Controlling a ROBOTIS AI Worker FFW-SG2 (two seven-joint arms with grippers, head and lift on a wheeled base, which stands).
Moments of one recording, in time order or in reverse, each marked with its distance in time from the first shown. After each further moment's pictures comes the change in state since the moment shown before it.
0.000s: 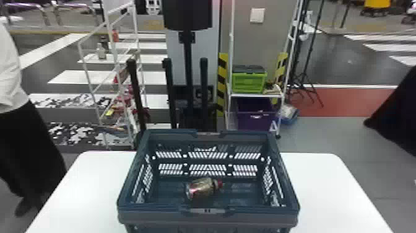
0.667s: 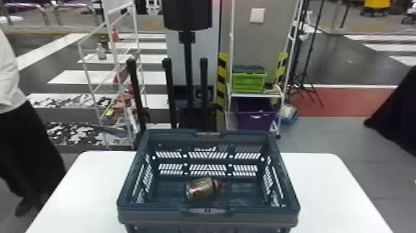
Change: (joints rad) left arm 0.006 0.000 -0.011 0.024 -0.027 -0.047 0.026; right arm 0.005 0.002 -0.001 0.001 -0.003 0.012 0.000
